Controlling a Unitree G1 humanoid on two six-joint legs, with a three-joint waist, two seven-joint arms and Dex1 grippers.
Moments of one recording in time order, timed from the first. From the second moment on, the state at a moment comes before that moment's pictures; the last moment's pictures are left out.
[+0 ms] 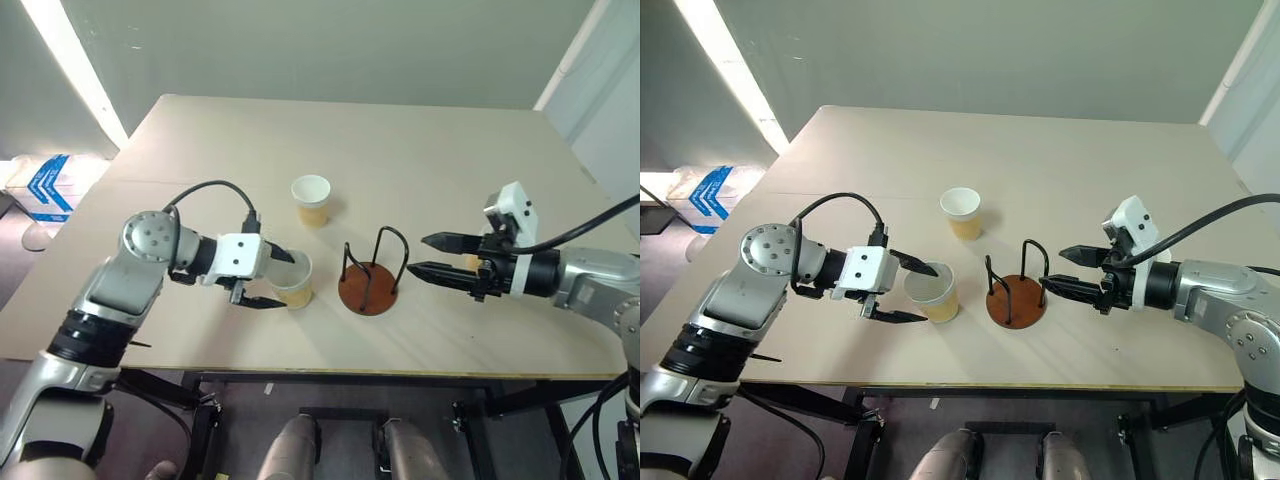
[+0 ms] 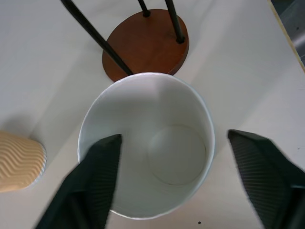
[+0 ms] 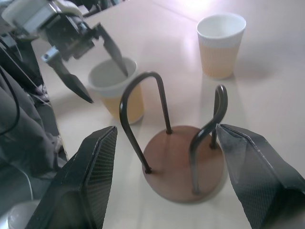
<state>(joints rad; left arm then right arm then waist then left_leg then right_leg) -0.63 0.87 -0.22 0.07 -0.13 0.02 -1.42 -0.43 -0.80 -0.22 -0.55 0.92 1.12 0.68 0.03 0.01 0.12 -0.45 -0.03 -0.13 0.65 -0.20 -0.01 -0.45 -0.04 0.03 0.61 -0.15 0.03</state>
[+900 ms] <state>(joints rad) -0.88 0.84 -0.19 0.14 -0.30 0.25 -1.56 -0.46 -0.97 -0.31 -0.61 1.10 0.99 0.76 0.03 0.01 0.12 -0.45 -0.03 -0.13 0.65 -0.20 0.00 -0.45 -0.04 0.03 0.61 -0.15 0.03</state>
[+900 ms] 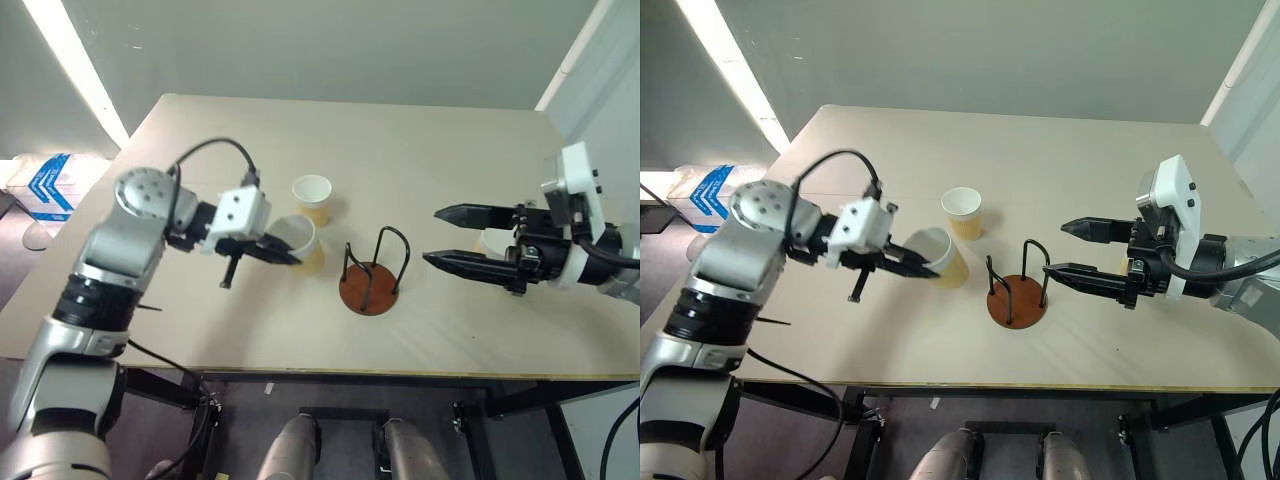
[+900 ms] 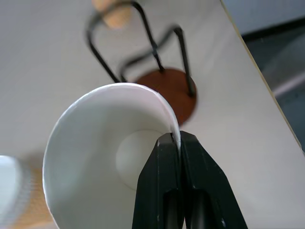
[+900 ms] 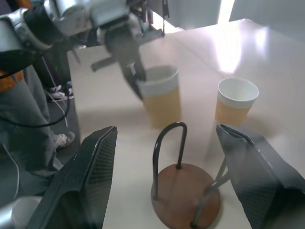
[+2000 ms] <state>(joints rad) -1.34 0.65 -0.70 0.49 -0.61 -0.02 -1.58 -0.29 -1.09 -0.49 -0.75 1.35 0.97 0.55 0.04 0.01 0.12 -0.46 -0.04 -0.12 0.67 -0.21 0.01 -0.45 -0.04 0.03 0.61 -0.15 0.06</state>
